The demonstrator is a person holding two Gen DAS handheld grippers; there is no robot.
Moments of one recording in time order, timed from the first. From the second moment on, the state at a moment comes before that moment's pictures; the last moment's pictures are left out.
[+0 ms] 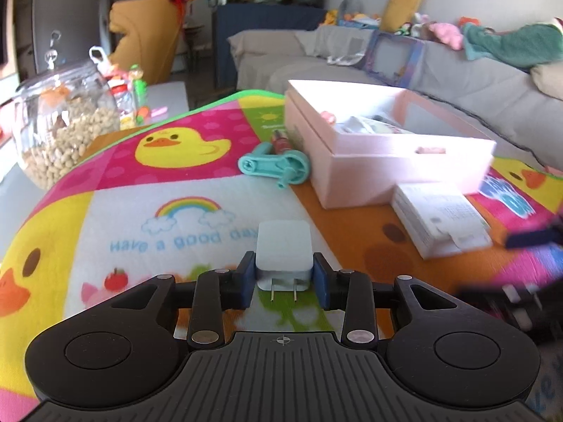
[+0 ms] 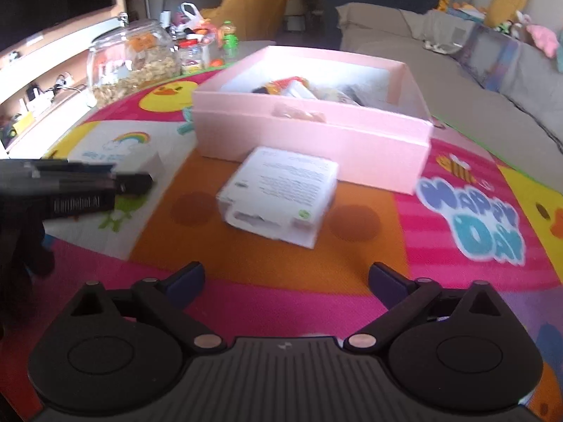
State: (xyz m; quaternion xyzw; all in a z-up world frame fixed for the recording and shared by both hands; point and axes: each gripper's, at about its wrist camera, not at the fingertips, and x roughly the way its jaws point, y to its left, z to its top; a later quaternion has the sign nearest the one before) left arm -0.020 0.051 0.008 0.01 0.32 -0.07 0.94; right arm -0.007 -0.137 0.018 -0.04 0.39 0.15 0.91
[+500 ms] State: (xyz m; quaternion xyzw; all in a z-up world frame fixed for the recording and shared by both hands) left arm -0.053 0.067 0.009 -0.05 0.33 -0.12 0.94; right arm 0.025 -0.133 0.027 -0.02 0.40 0.14 0.91
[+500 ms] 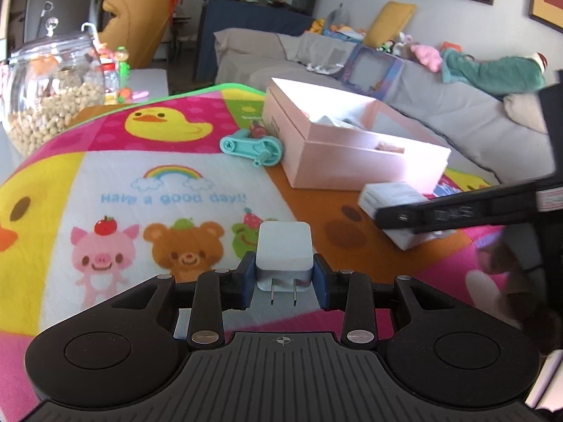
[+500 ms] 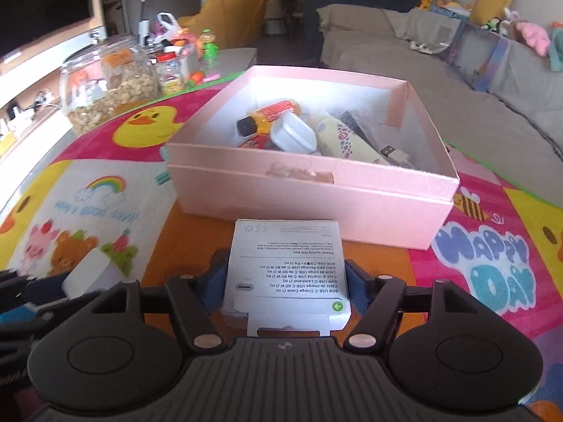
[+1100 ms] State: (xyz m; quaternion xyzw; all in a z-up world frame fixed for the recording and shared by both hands) left arm -0.042 0.005 0.107 0.04 0.20 -0.23 0.95; right arm -0.061 -0.218 0.091 0.02 0.26 0.13 0.96
